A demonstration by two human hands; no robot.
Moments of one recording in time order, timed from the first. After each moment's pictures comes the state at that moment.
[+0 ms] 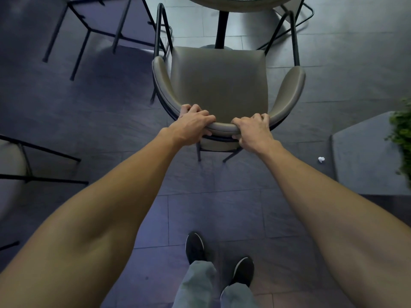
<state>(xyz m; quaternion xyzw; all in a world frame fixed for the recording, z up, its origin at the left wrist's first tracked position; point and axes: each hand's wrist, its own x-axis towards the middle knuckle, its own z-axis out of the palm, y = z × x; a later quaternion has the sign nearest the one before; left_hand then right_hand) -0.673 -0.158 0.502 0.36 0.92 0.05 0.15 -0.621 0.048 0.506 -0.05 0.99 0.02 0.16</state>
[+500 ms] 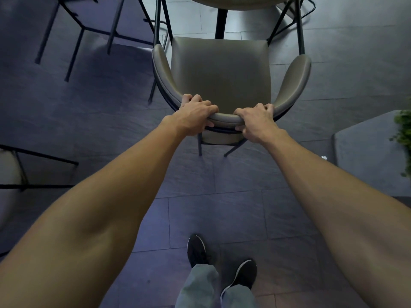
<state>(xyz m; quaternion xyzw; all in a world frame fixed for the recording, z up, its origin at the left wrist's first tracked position) -0.721 -0.143 0.506 0.36 0.92 0.03 0.16 -0.669 0.060 0.507 -0.04 0.98 0.00 0.18</state>
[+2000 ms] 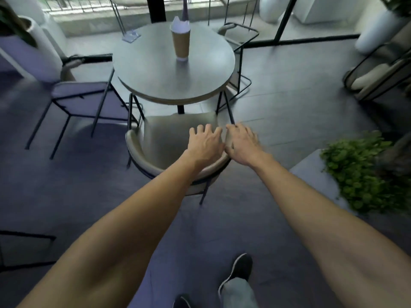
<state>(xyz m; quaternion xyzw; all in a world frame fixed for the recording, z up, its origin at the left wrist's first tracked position) -0.704 0.020 0.671 0.29 0.95 0.03 0.07 -0.664 0.160 0.667 0.07 0.99 -0.10 0.05</state>
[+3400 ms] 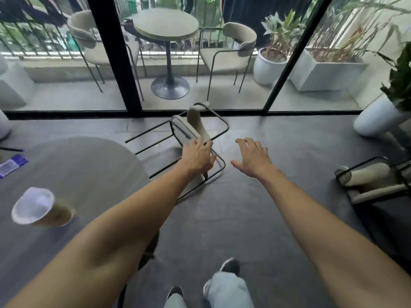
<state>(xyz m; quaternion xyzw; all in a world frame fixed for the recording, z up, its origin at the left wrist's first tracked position) -1.341 0.532 0.737 0.21 0.97 0.05 0.09 -1.291 0.715 0.760 0.05 1.00 -0.02 0.07</state>
